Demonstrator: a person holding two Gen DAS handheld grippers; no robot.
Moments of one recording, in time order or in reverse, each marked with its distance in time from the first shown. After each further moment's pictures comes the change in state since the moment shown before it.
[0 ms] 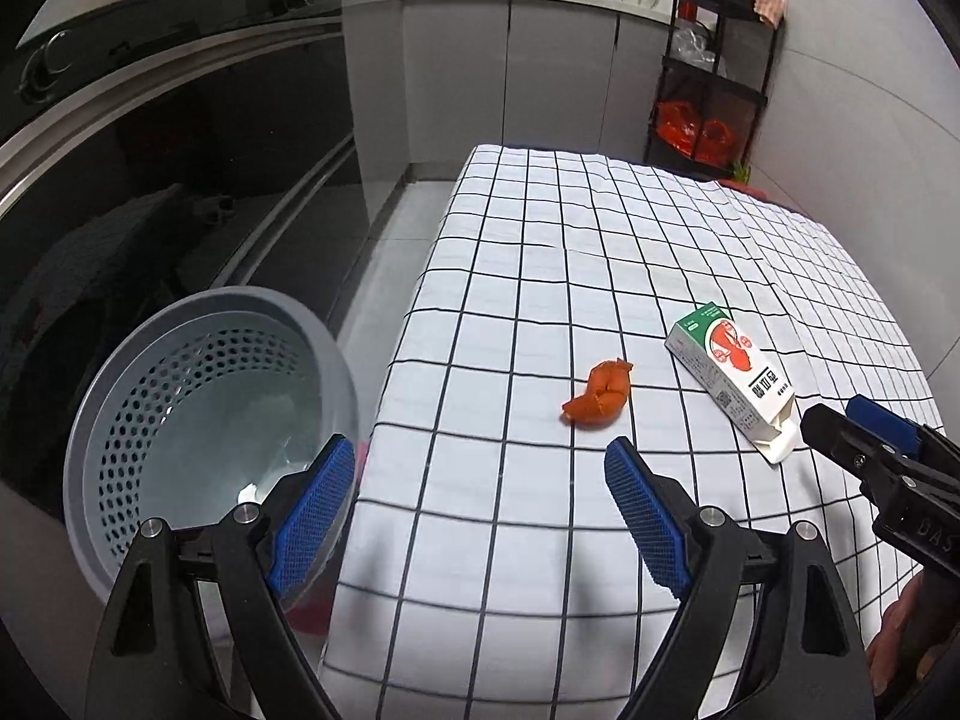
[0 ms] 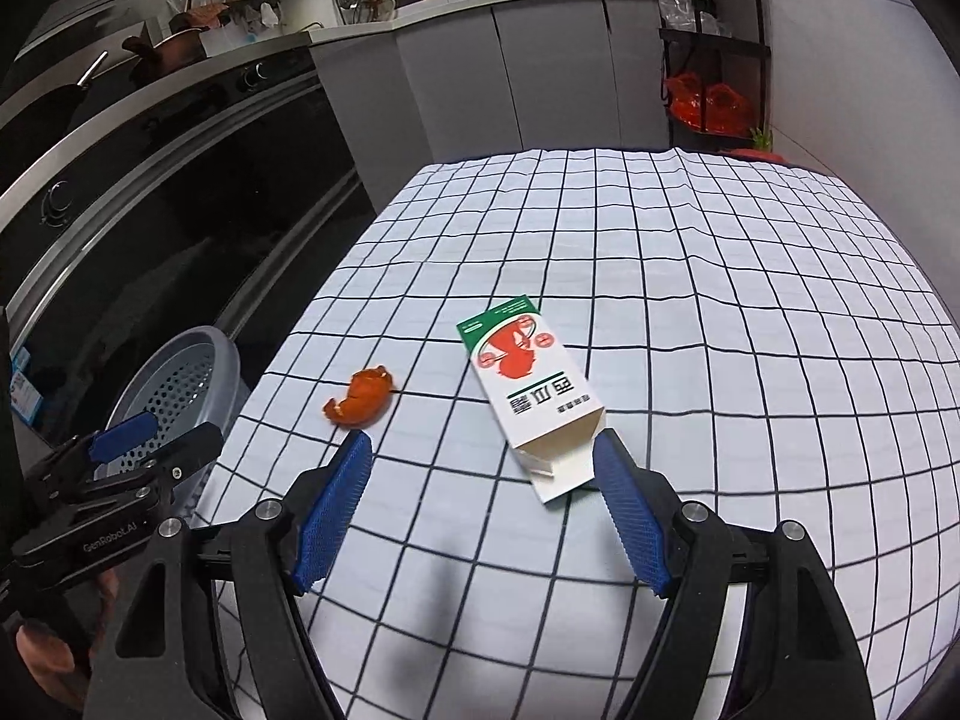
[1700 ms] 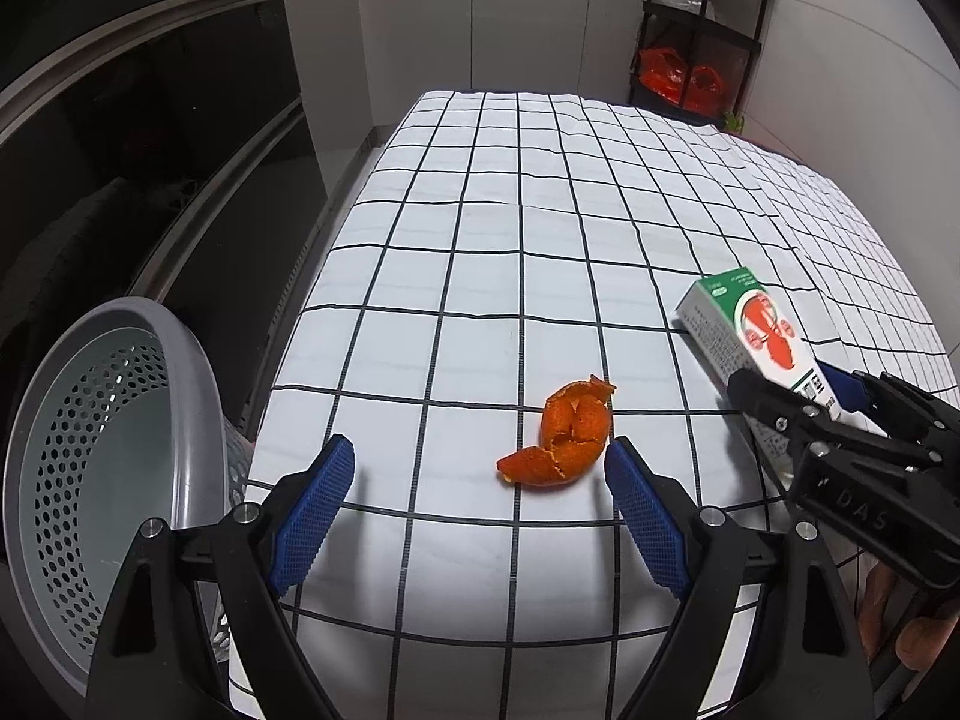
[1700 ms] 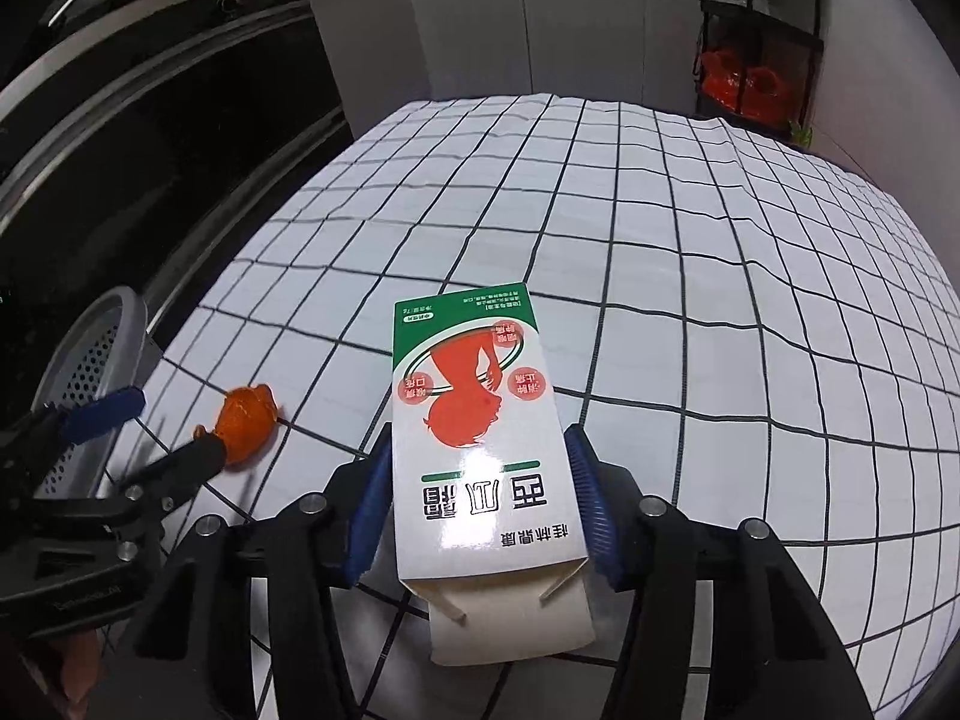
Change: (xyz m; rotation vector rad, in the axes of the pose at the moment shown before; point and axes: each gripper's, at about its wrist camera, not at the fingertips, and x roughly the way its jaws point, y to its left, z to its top) left arm 0.078 -0.036 0.013 0.048 0.103 -0.027; right arm 0.091 -0.026 0.027 -0.068 0.089 -0.005
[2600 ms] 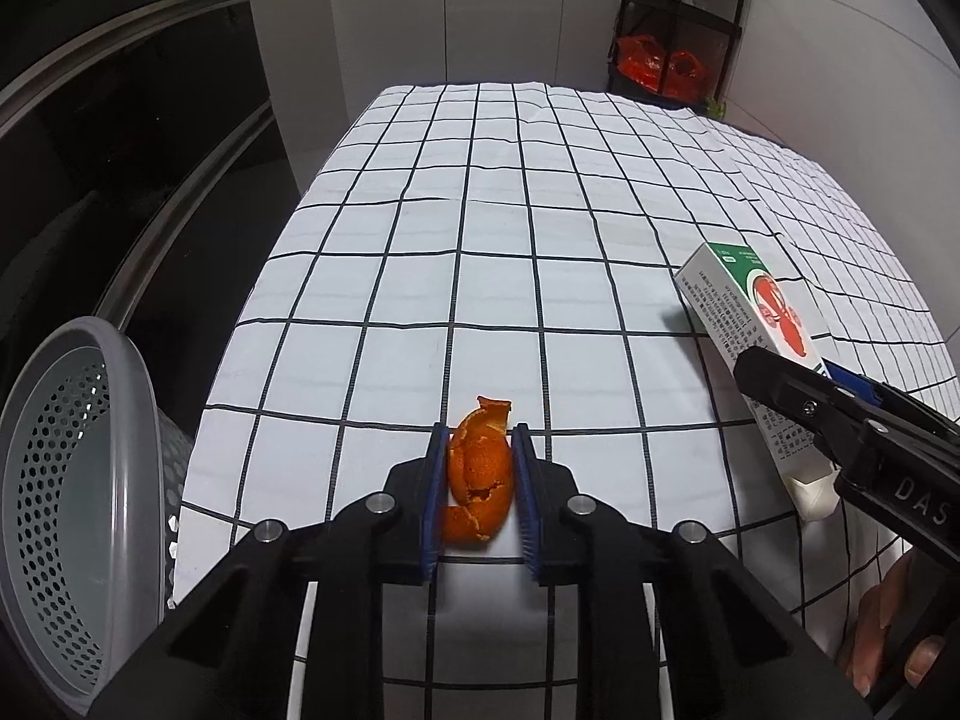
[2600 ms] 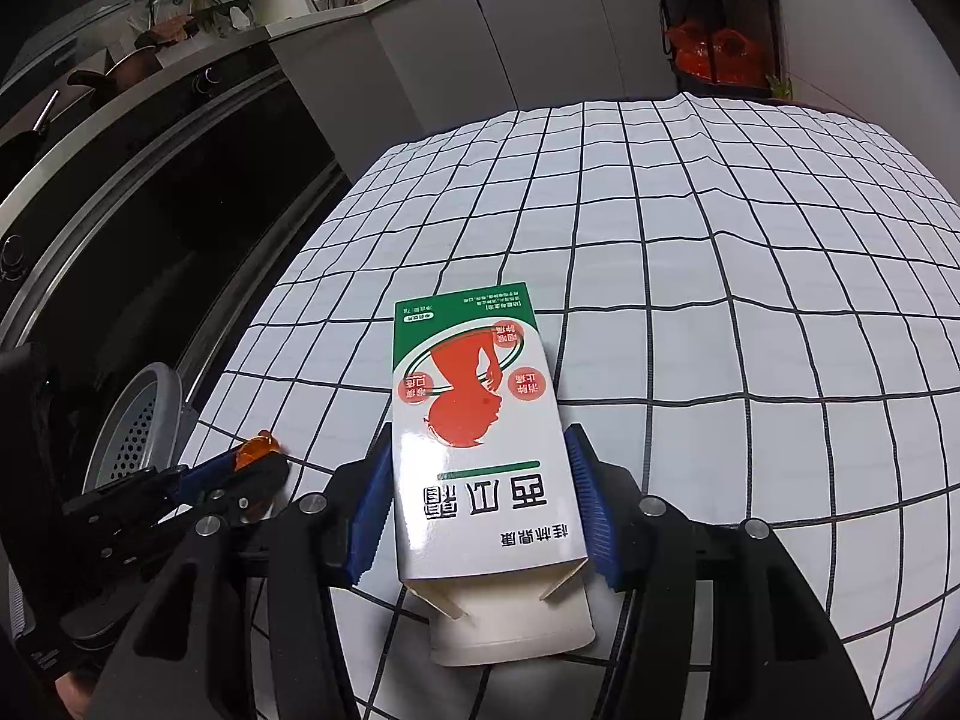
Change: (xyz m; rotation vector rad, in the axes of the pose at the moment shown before) left arm 0.014 -0.027 0.006 0.026 0.009 -0.029; right arm -0.009 -0.028 -0.002 0.140 -0.039 0.106
